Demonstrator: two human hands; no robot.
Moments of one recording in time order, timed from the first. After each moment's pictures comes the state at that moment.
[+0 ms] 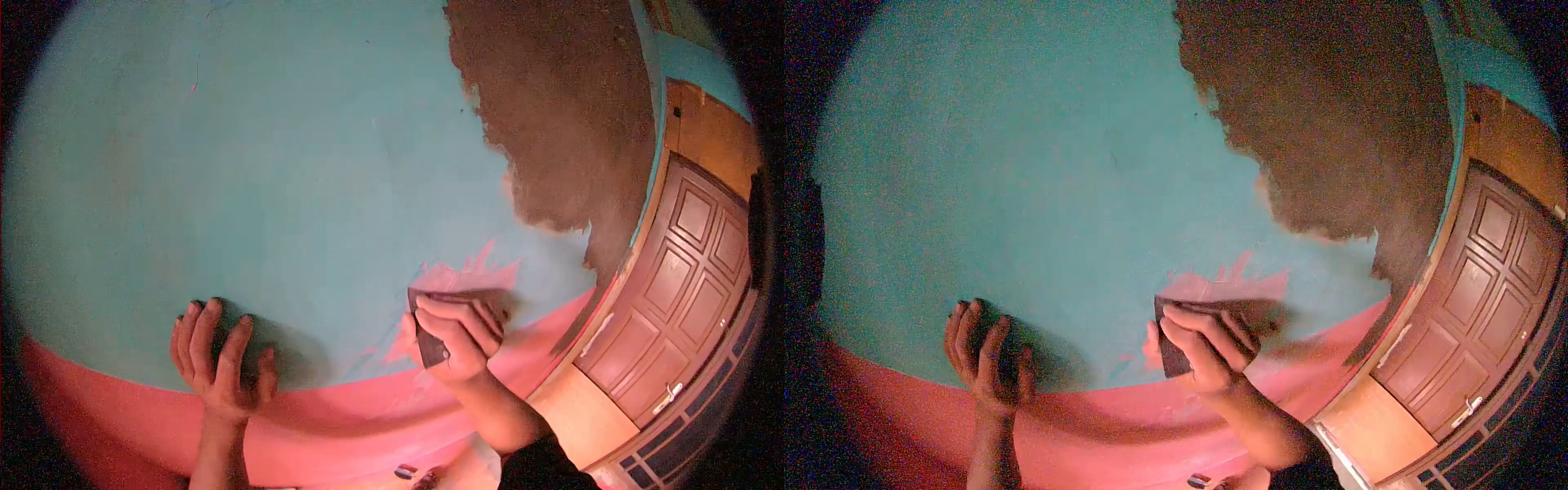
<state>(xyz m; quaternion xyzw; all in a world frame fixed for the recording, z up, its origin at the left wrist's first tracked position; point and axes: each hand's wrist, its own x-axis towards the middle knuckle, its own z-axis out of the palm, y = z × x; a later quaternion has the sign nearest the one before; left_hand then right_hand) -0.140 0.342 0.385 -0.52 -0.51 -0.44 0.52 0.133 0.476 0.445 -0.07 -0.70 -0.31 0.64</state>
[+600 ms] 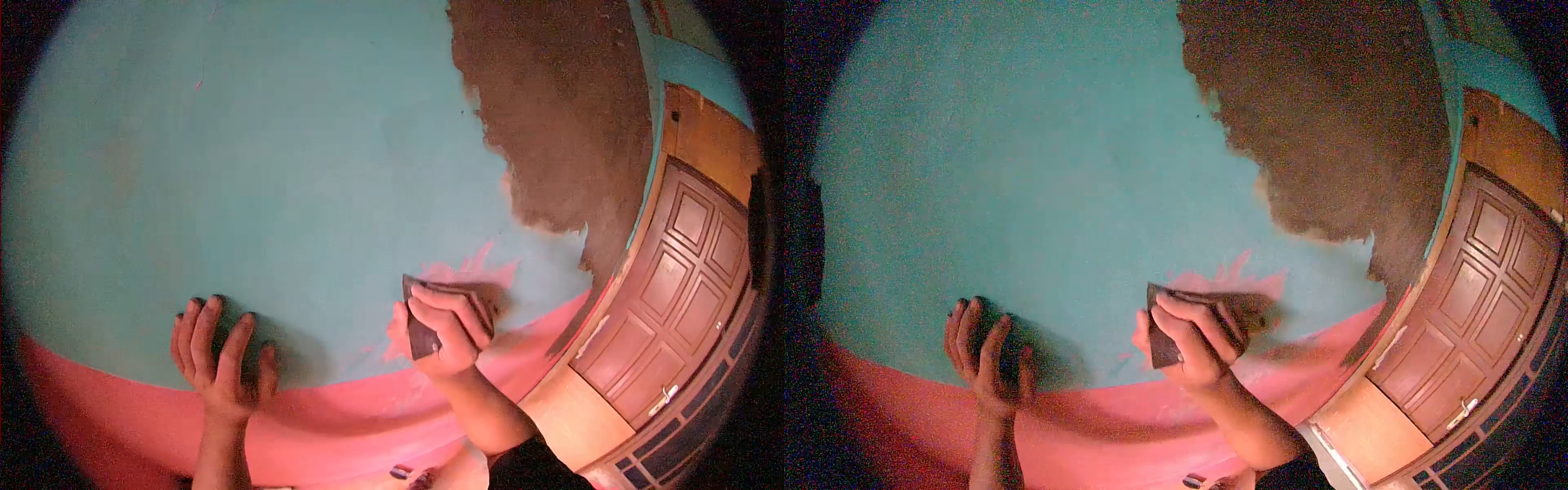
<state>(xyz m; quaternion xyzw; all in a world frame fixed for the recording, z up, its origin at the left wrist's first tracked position) -0.135 0.344 0.382 -0.52 -0.52 -0.45 0.51 0.117 0.476 0.452 -0.07 -0.68 -0.30 0.67</state>
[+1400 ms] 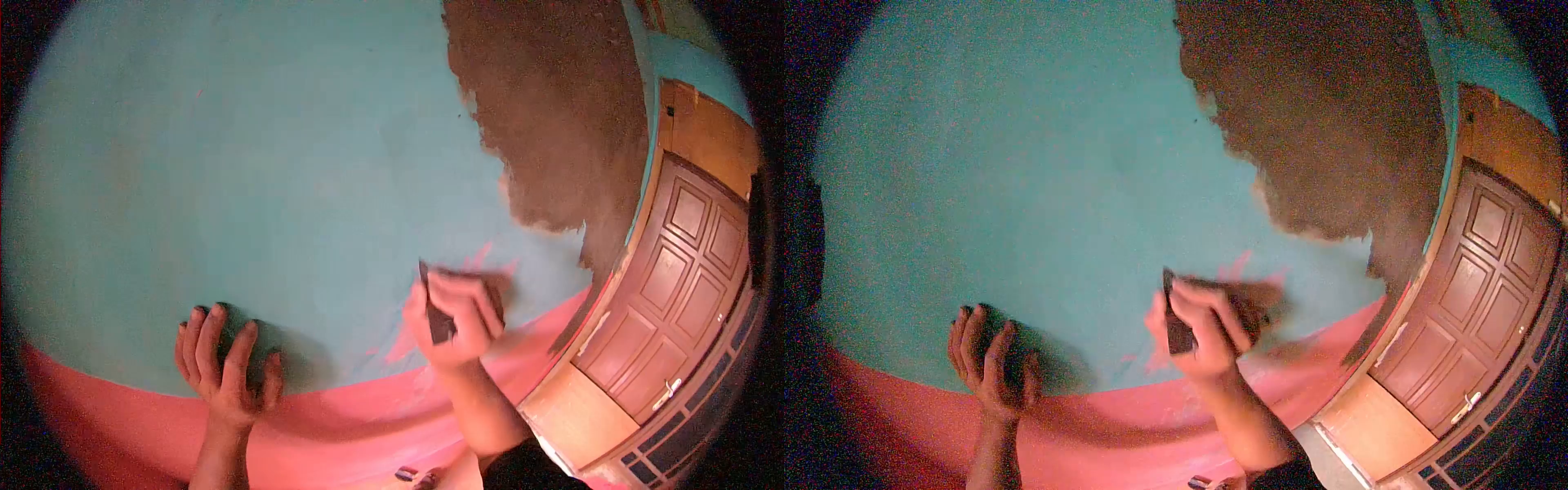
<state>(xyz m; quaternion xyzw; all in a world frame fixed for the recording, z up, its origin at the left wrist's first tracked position) -0.140 0.344 0.381 -0.52 -0.51 -0.45 0.51 0.112 0.479 0.467 -0.08 -0.63 -0.32 0.70</state>
